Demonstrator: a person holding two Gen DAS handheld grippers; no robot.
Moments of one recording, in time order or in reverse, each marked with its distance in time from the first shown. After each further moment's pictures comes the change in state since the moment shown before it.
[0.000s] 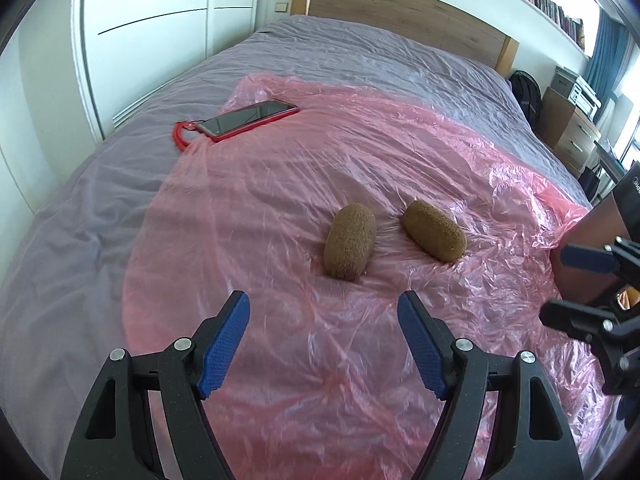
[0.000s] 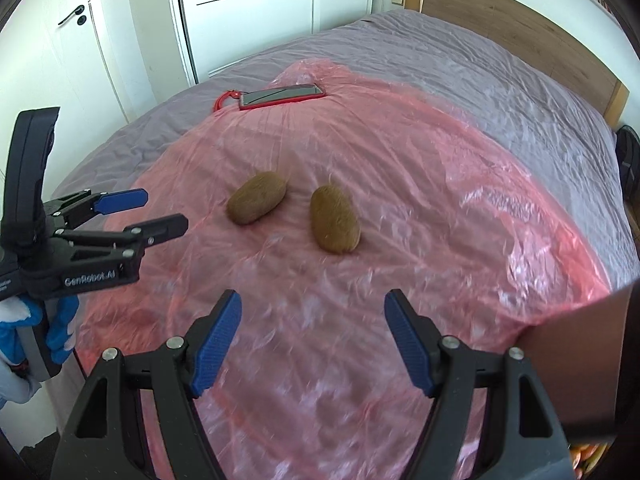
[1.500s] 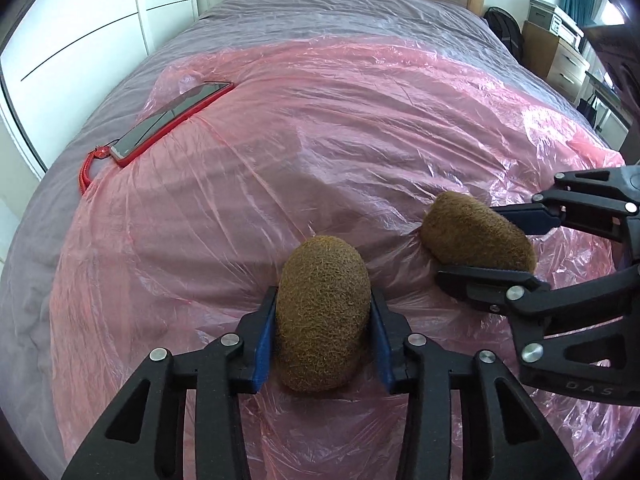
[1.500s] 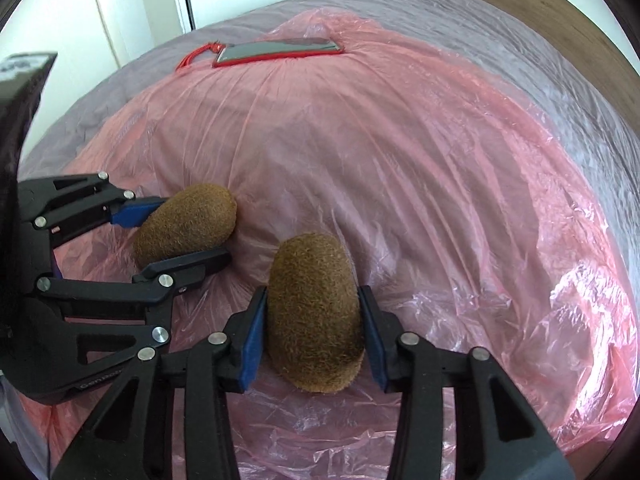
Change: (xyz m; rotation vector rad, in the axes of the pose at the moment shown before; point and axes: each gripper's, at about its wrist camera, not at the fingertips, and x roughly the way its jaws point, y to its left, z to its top) left arm 0.110 -0.027 0.037 0.193 0.105 0.007; right arm 0.138 -0.017 0.058 -0.097 0.110 0.045
